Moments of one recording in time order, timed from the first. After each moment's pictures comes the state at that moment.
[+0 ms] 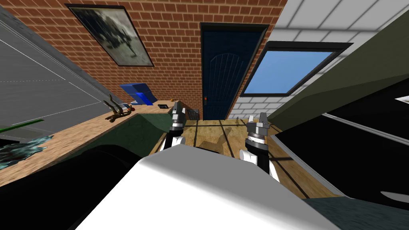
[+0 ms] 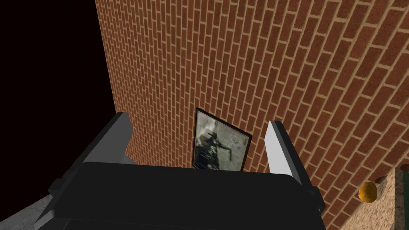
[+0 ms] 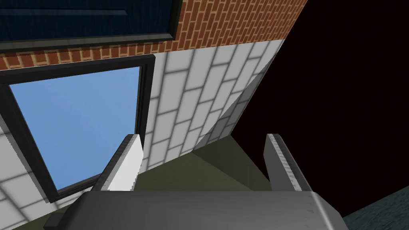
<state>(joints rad) 0.46 -0.04 -0.01 -2.26 0.08 -0.43 -0.08</state>
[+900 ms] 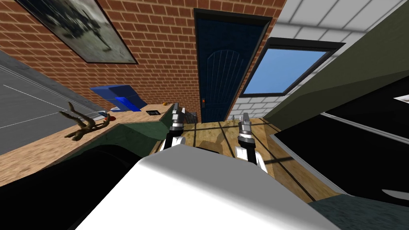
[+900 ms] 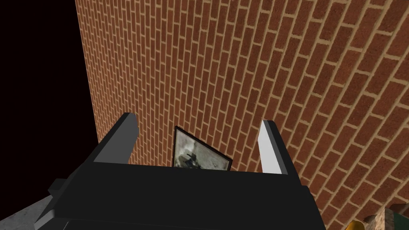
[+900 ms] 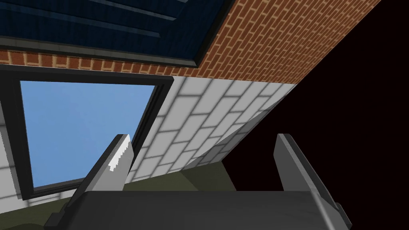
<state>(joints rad) 0.36 -0.07 0.03 -2.08 0.19 -0.44 0.04</state>
